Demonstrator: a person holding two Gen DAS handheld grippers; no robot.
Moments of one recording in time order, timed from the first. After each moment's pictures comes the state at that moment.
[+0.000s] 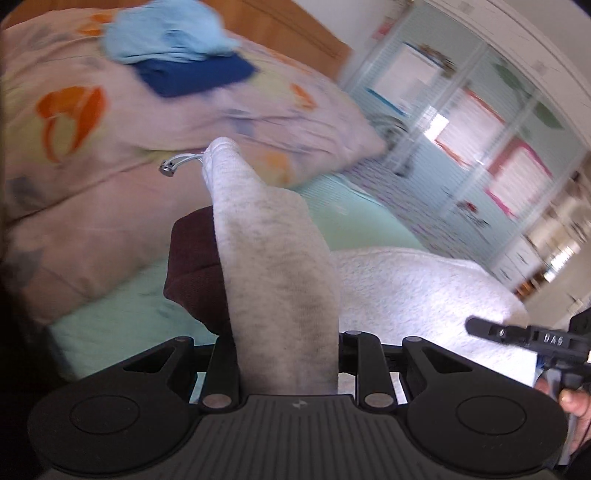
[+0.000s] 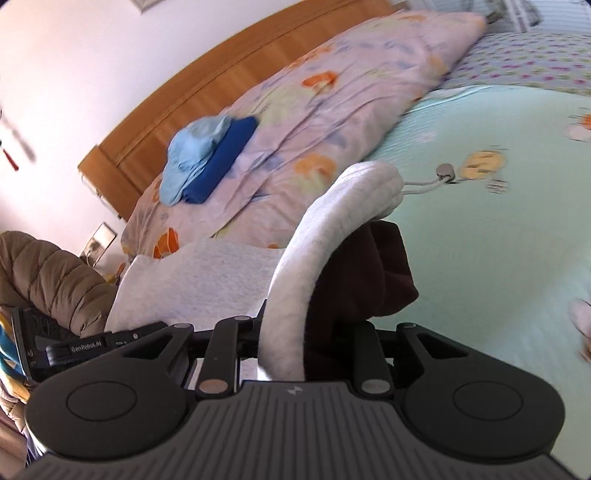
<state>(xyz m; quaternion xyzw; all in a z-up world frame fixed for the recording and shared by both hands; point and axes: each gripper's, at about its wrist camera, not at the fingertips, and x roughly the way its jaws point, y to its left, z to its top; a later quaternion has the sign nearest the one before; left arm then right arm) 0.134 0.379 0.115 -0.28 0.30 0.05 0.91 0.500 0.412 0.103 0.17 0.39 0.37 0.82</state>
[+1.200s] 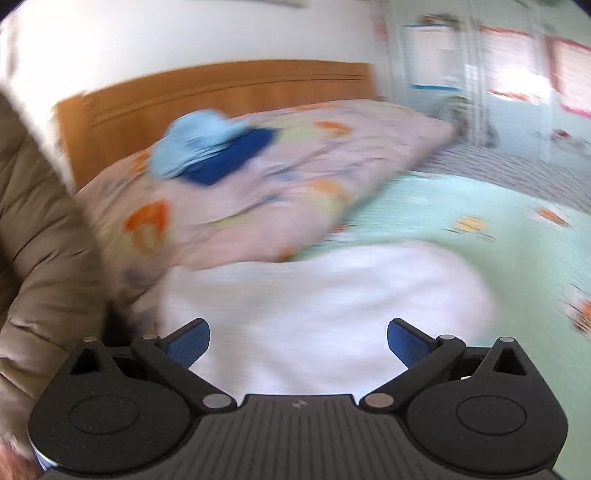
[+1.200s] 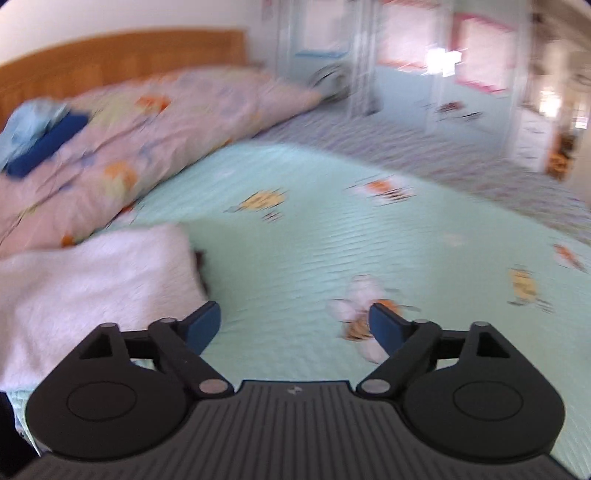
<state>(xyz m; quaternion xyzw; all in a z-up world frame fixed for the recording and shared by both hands) 0.096 0.185 0.124 0.02 0.29 0.23 0.93 0.361 0.341 0.089 -0.02 0.31 0.01 0.95</state>
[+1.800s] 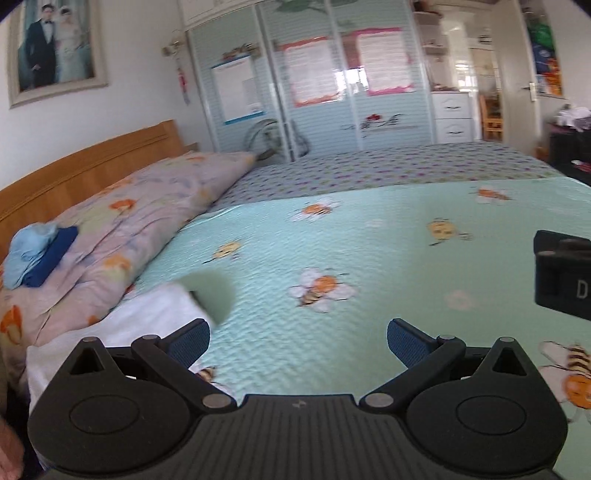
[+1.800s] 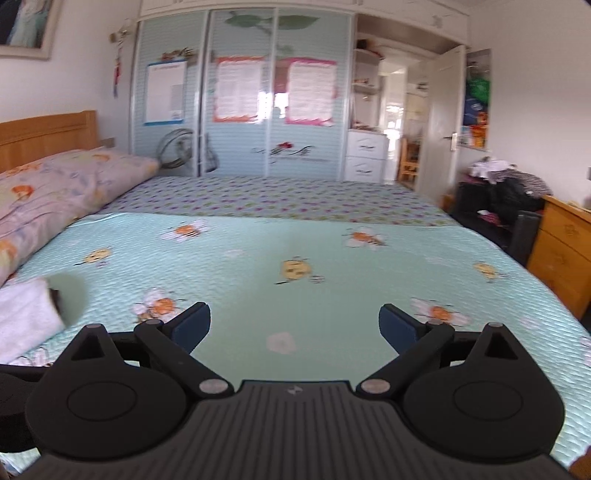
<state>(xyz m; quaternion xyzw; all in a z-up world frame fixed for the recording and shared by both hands) 0.015 -0.103 0.147 0.12 0.26 -0.01 0.96 0.154 0.168 0.122 0.02 0.21 -0.20 0.96</state>
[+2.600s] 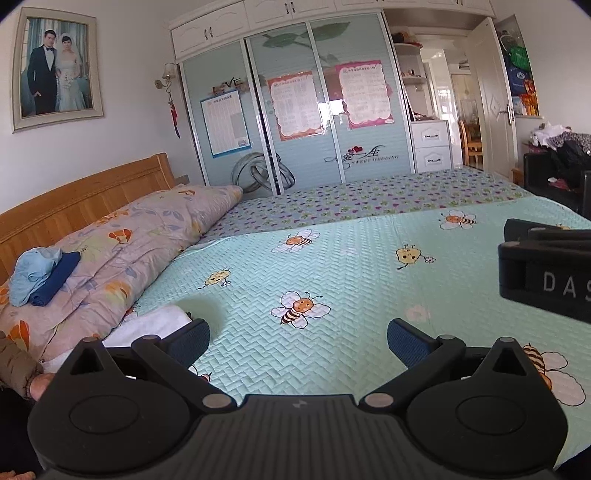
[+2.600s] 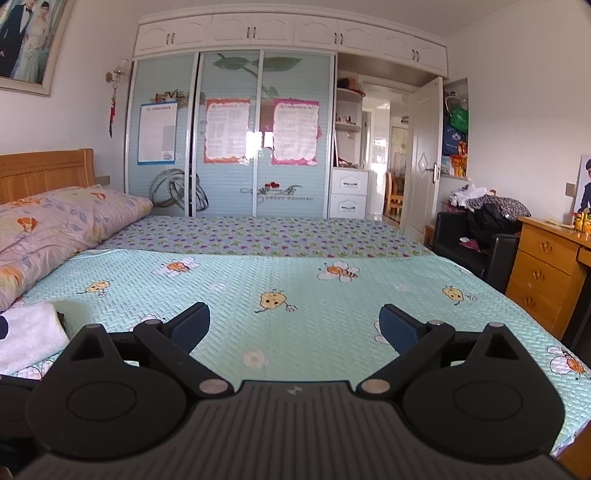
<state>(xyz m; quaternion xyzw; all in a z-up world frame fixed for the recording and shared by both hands) -0.069 -0.111 0.180 0.12 0.21 -0.04 0.97 0.095 0.186 0.149 0.01 0.14 -0.21 0.97</state>
